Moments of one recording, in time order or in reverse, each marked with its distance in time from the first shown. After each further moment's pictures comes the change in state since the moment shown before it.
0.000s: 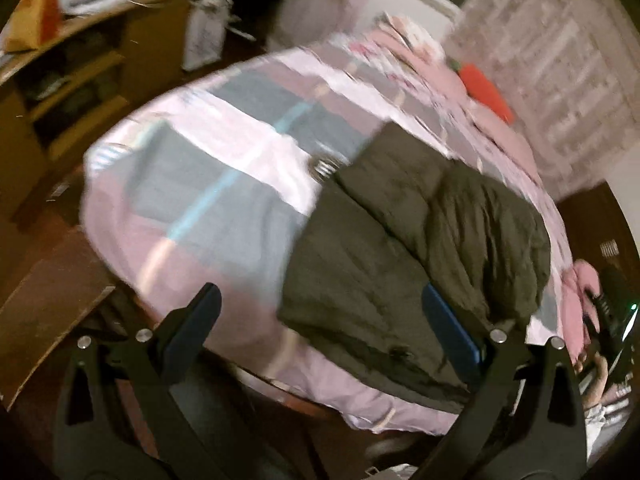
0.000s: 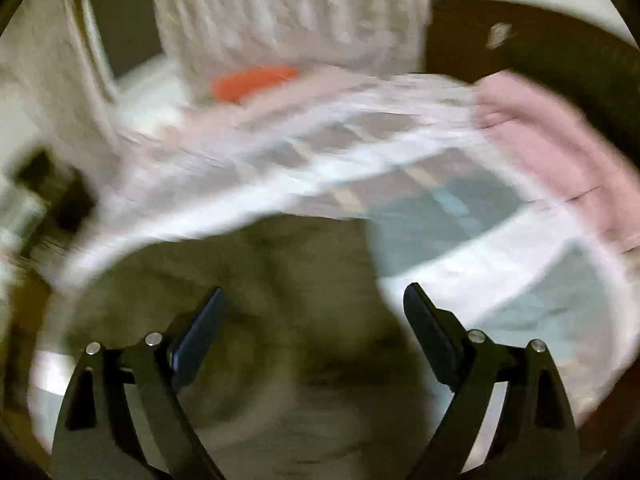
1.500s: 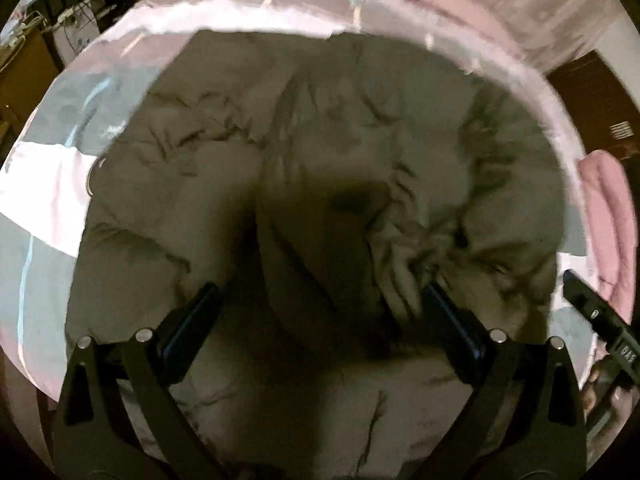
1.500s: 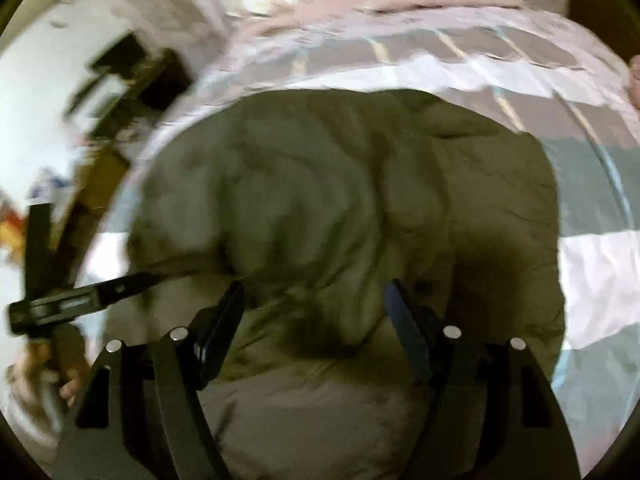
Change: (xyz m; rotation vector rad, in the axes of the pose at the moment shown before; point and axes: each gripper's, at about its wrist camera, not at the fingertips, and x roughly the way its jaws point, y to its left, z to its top) left arm 0.215 -0.216 0.024 0.297 0.256 -0.001; right arm 0.142 0.055 -0.037 -0.229 0.493 0.231
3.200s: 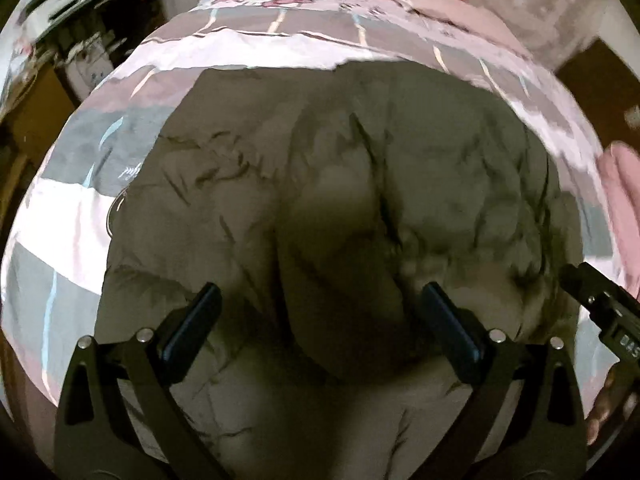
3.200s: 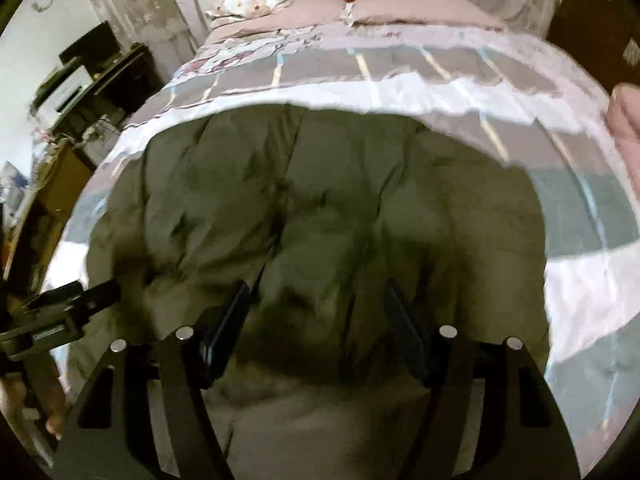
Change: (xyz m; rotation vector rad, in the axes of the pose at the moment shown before) left arm 0.019 -0.008 0.016 0.083 -0.064 0.145; right arm 0.037 0.025 0.007 0.072 -0.044 -0.228
